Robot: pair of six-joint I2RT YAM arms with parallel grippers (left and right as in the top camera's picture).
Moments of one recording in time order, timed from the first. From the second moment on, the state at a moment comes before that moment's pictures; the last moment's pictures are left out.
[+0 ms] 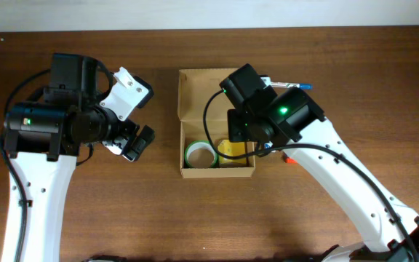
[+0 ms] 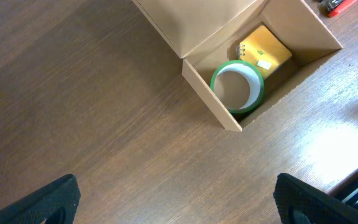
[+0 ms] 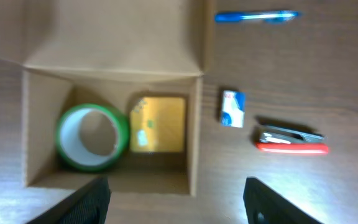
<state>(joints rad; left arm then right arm) -0.11 1.40 1.69 -1.41 0.23 0.50 0.63 1.63 1.68 -1.28 0.23 0.55</state>
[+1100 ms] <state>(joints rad) -0.11 1.40 1.69 -1.41 0.23 0.50 0.03 1.63 1.61 -1.27 0.11 0.62</state>
